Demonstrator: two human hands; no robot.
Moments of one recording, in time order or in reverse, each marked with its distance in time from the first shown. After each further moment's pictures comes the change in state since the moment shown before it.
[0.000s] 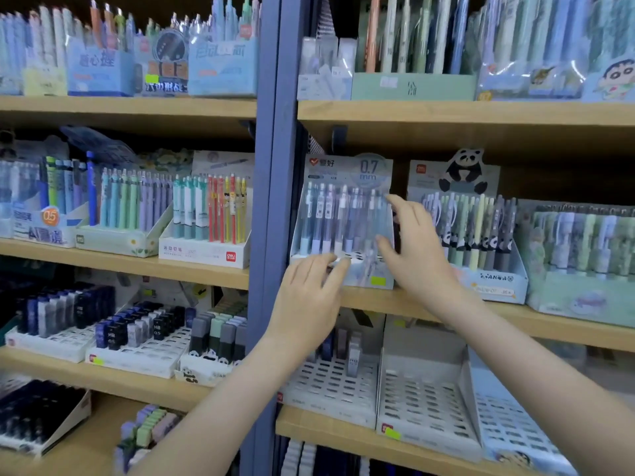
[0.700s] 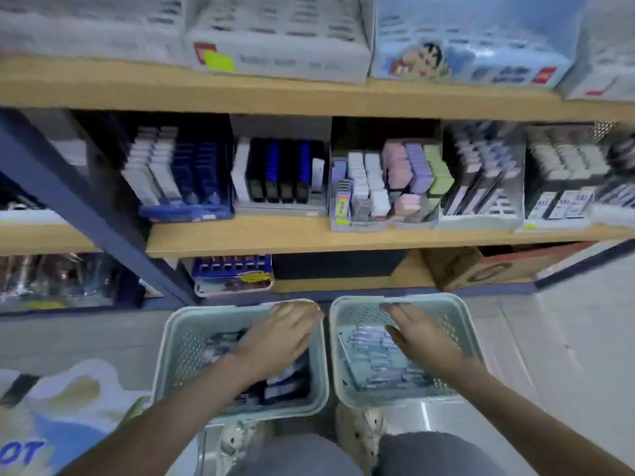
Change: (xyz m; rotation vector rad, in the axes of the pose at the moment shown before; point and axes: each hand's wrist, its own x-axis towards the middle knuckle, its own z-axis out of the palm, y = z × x) left_hand -0.420 0.255 0.018 -0.669 -1.169 0.098; right_hand -0.588 0.172 0.008 -0.098 -1.039 0.599
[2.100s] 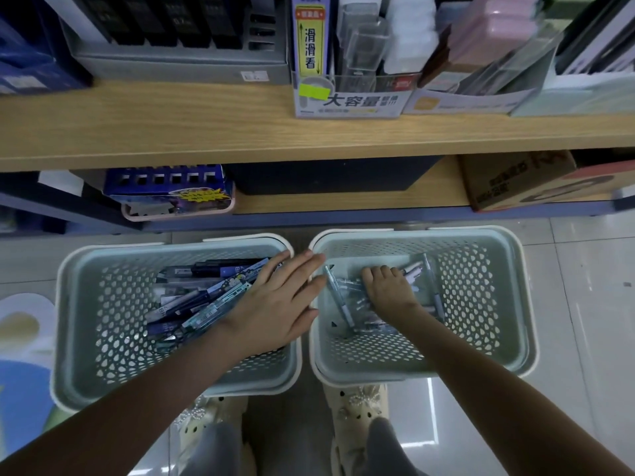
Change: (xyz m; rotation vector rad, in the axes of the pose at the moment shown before) left_hand 0.017 0.020 0.129 0.005 -0.073 0.037; right_hand 0.046 0.089 0.192 -0.511 -0.498 0.014
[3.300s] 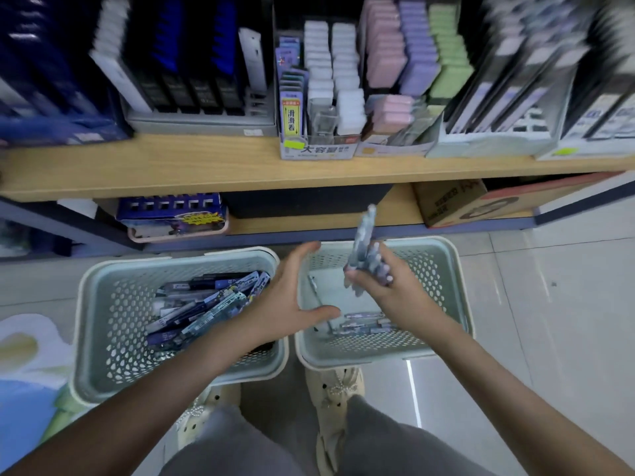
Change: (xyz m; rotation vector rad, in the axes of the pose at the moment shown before) left_hand 0.033 0.036 -0.069 -1.107 -0.104 -0.437; right_hand -0.135 0.010 -0.172 1.472 0.394 0.007
